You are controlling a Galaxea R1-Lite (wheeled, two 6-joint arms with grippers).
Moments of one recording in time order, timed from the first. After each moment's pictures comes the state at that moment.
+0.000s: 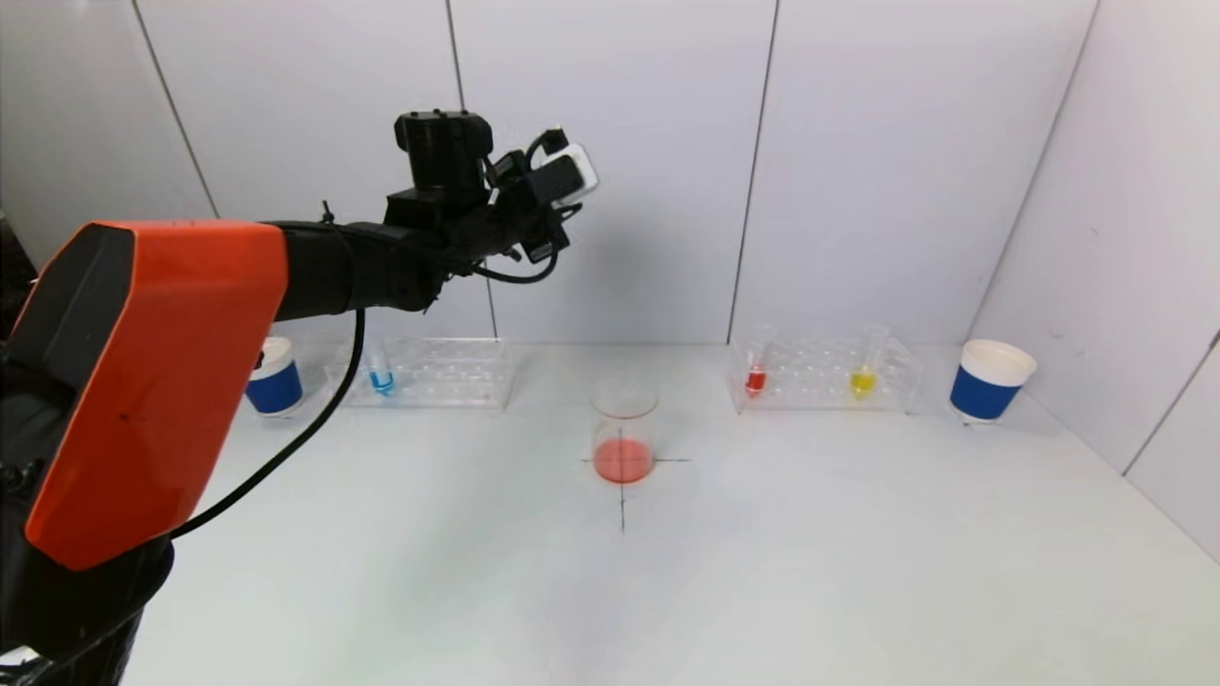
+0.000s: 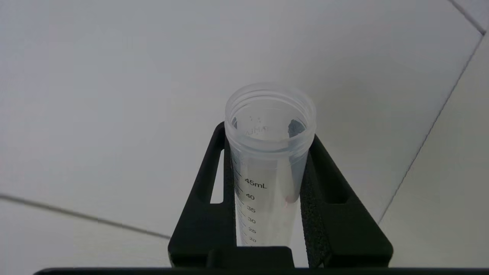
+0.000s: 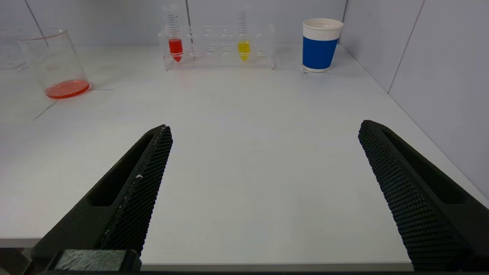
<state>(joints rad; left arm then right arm) -0.37 2.28 -1.98 -0.35 -0.18 0.96 0.00 0.00 0.00 -0.01 -0.02 0.02</state>
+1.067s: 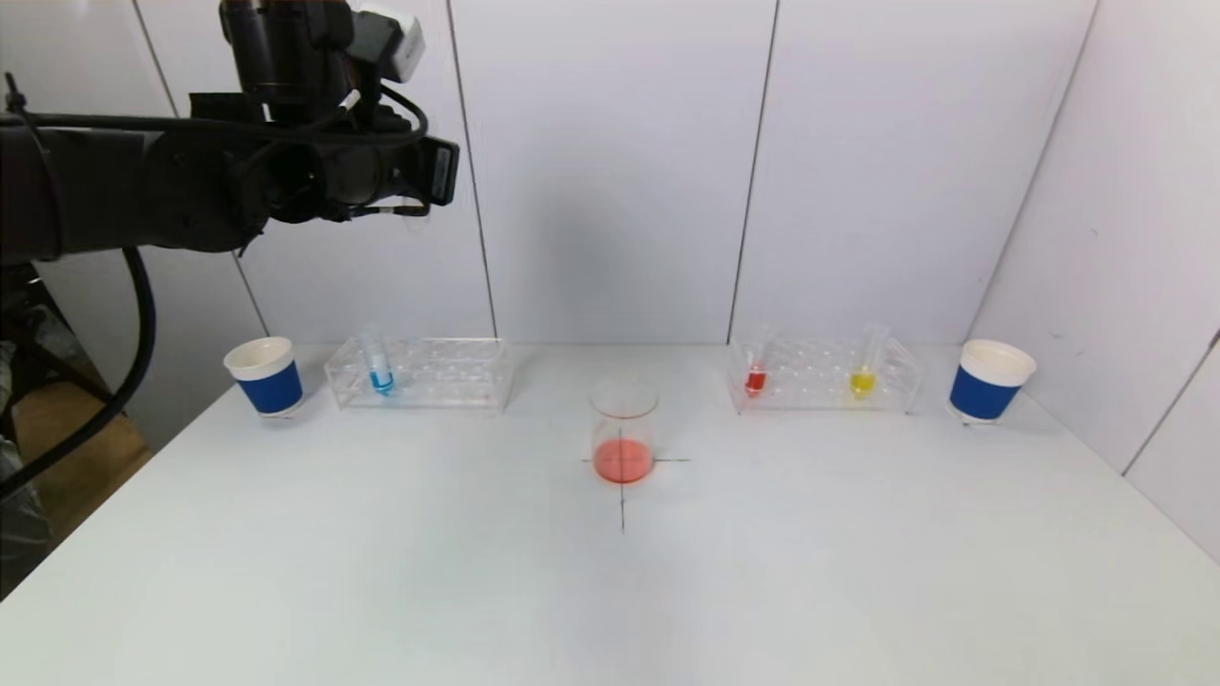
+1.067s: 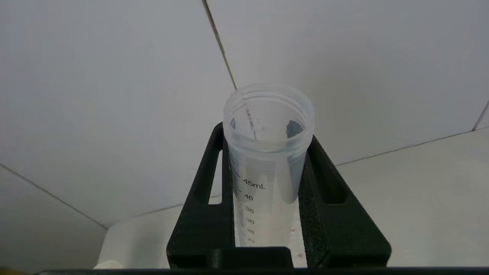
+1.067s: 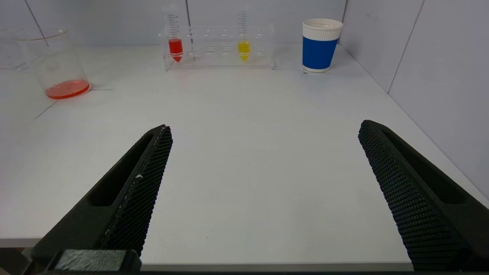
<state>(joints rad) -0.31 1.89 -1.70 -0.15 0.21 0.22 0.00 0.00 0.00 -0.01 -0.02 0.02</state>
